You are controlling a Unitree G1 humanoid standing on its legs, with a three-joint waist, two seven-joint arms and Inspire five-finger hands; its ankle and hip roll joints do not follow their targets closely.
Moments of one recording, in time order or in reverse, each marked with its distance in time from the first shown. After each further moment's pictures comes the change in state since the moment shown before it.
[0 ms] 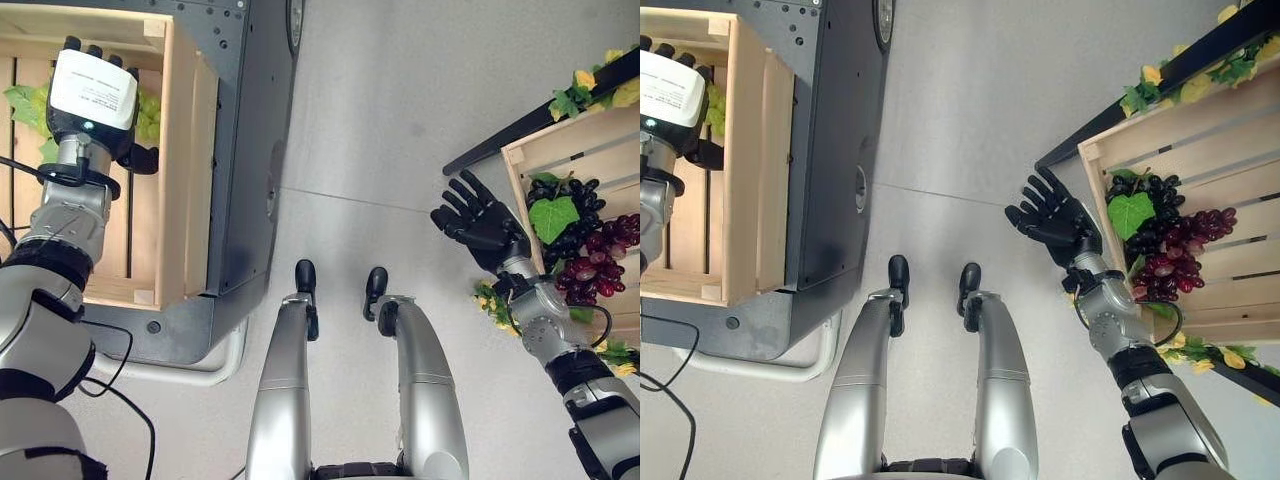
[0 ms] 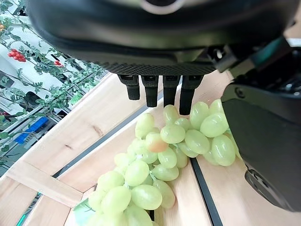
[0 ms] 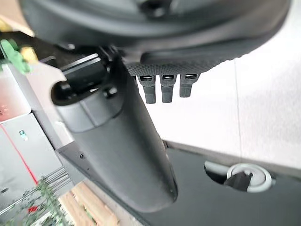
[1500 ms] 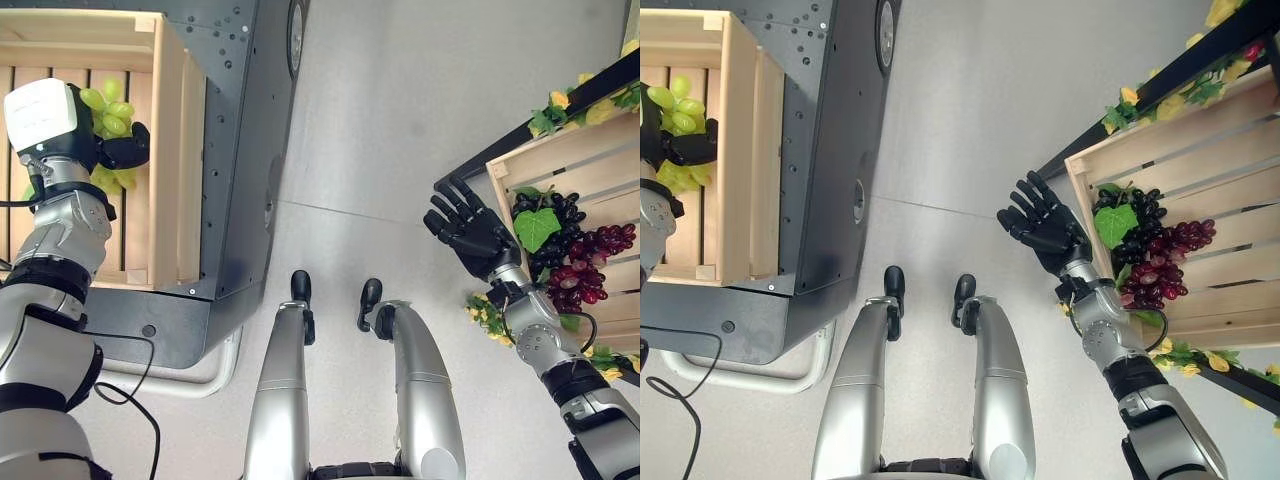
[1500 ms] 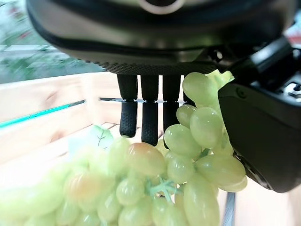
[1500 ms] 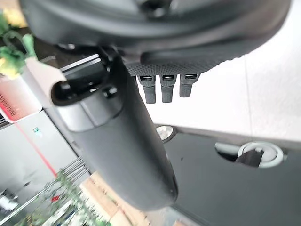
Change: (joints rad) left arm 0.150 -0.049 0.359 0.018 -0.677 -0.173 -0.018; right arm 0.062 0.023 0.008 -0.083 0.075 0.023 0.009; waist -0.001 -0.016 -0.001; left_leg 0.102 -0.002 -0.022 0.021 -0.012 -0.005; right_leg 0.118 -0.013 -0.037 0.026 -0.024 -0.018
